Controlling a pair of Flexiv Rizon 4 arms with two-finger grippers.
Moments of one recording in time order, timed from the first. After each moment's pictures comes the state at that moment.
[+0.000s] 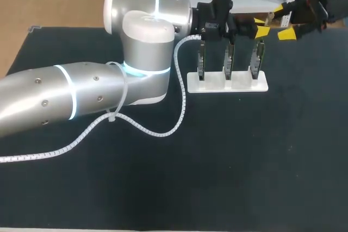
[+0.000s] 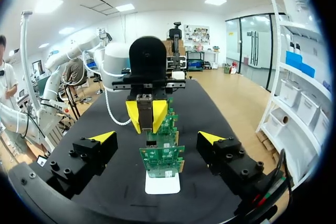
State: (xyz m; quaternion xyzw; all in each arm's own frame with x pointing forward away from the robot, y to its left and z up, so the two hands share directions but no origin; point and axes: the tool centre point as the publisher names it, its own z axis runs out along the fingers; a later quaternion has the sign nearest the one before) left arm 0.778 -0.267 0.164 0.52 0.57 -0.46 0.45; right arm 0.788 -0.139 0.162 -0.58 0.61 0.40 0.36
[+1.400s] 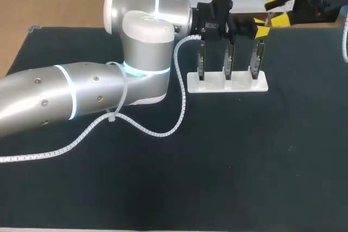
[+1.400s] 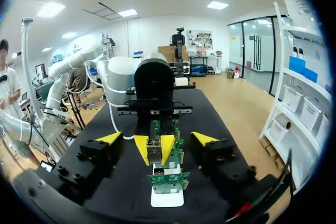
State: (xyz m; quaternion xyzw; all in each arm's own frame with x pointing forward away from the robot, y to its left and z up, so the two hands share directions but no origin) left arm 0.778 -0.267 0.164 0.52 0.57 -0.46 0.45; right arm 0.782 -0.115 0.198 -0.57 0.60 0.42 0.36
